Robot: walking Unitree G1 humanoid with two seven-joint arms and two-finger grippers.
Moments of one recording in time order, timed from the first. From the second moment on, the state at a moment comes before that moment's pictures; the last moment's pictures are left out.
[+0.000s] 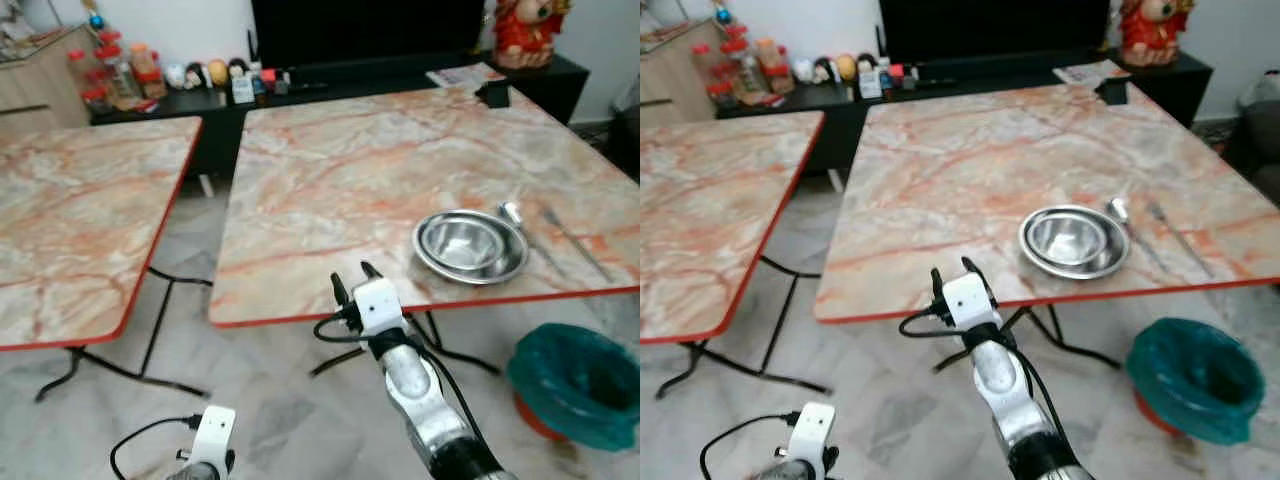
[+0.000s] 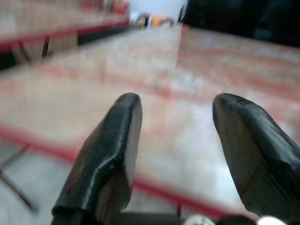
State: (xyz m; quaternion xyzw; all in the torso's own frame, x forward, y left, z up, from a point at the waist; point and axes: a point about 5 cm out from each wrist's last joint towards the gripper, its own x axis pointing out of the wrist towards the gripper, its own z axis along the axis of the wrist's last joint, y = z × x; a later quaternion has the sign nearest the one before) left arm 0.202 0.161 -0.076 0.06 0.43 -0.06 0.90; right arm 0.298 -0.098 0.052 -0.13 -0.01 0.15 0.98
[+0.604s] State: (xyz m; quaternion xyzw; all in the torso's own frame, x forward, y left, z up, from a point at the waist) left arm 0.212 0.157 -0.071 0.06 0.42 -0.06 0.90; right arm 0.299 -0.102 0.054 -0.12 -0.03 0.15 0.98
